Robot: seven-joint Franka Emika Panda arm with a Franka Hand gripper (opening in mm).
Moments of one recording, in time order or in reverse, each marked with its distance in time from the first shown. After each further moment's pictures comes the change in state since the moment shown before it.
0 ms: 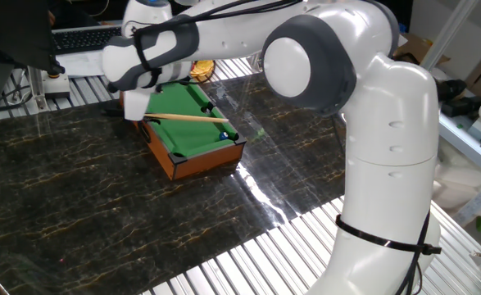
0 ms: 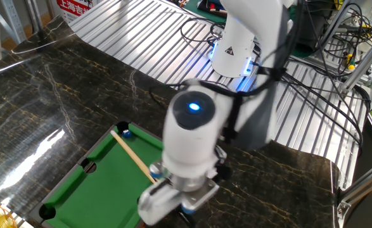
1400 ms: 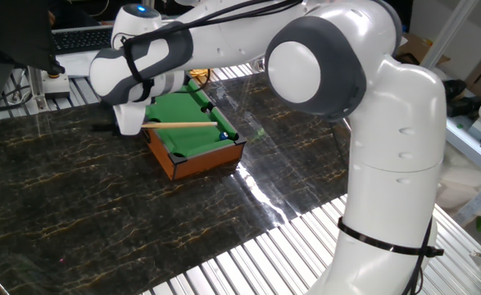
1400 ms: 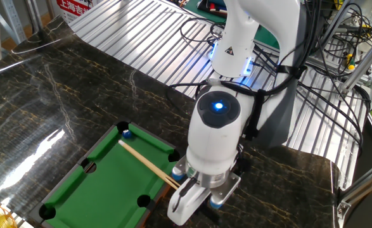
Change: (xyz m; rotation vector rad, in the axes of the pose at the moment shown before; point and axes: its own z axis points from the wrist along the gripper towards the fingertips) arm 0.036 -0.051 0.006 0.022 0.035 -0.166
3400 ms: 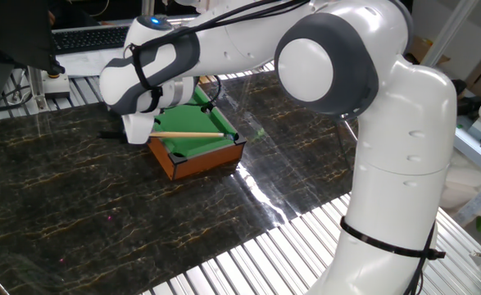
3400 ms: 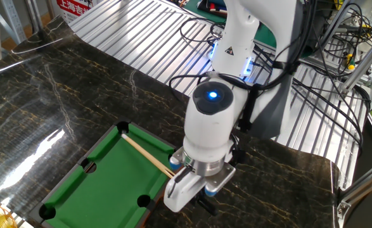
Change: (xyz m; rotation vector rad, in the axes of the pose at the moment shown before) arm -0.022 -0.015 0.005 -0.015 0.022 0.039
